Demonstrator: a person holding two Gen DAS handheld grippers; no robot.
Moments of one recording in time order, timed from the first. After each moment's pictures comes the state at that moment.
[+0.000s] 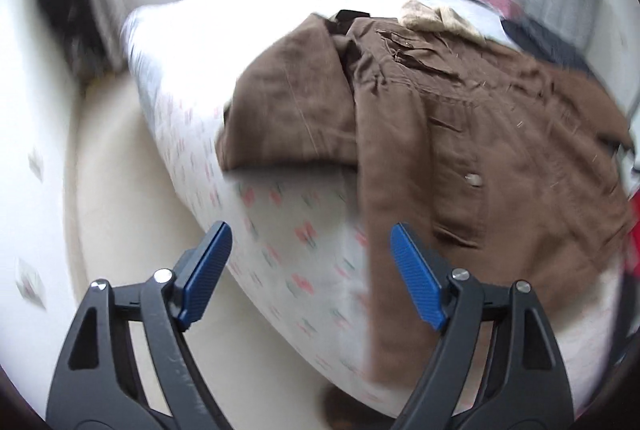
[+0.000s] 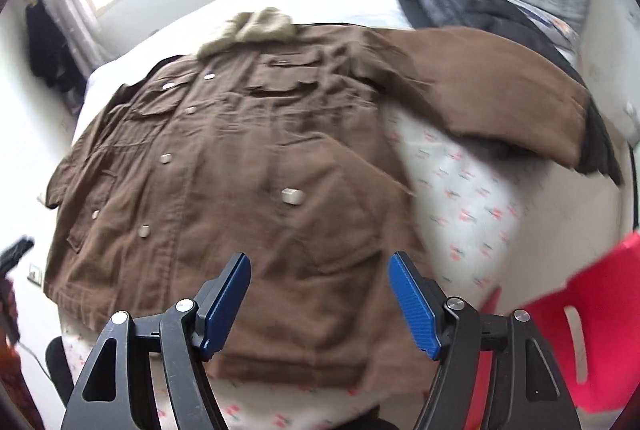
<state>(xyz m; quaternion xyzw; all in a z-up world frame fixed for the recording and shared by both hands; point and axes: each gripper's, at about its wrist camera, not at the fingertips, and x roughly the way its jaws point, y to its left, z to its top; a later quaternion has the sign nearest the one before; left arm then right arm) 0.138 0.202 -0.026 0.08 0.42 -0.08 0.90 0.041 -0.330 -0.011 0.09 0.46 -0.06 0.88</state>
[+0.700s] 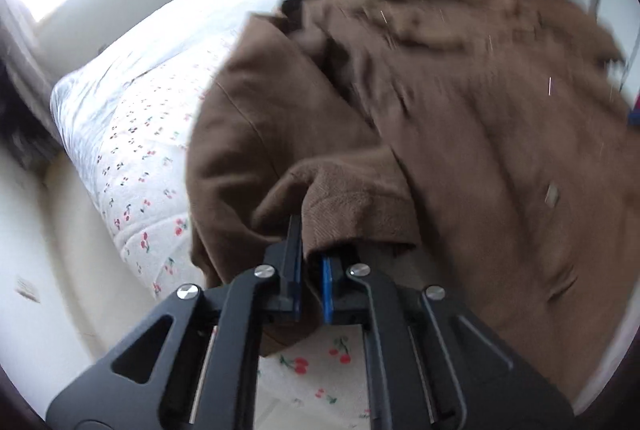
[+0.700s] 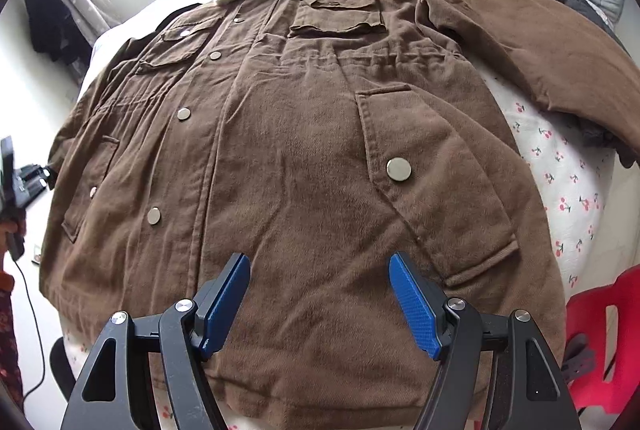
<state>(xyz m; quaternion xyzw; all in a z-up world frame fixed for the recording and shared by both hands) 0.273 0.208 -0.040 0.15 0.42 -0.20 0.87 0.093 -0.287 -0.061 0.10 0.52 -0.05 0.85</state>
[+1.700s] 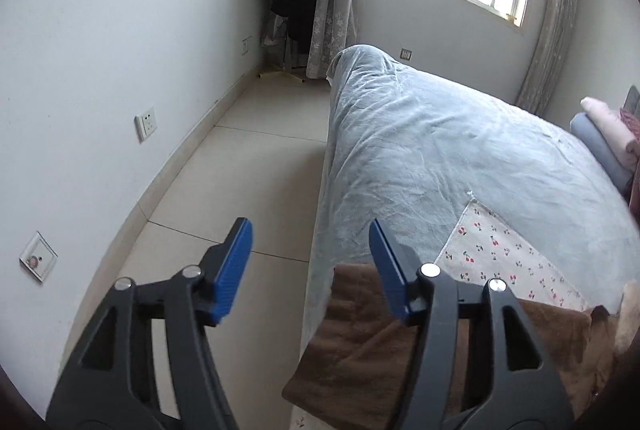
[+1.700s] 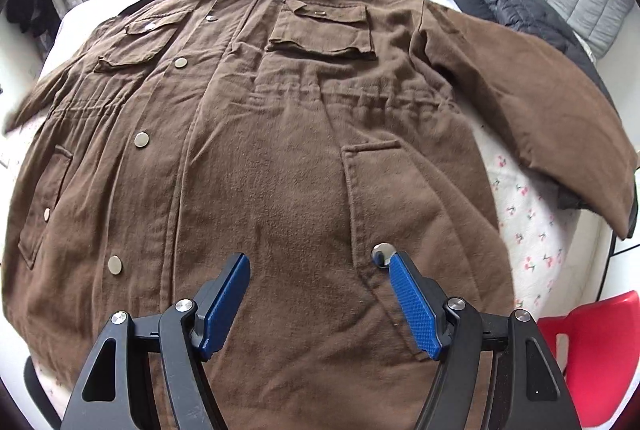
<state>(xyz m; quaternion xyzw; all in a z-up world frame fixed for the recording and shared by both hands) 0.415 0.441 -0.003 -0.17 0.29 0.28 0.90 0.143 -0.281 -0.051 0.02 0.54 -0.11 0.84</state>
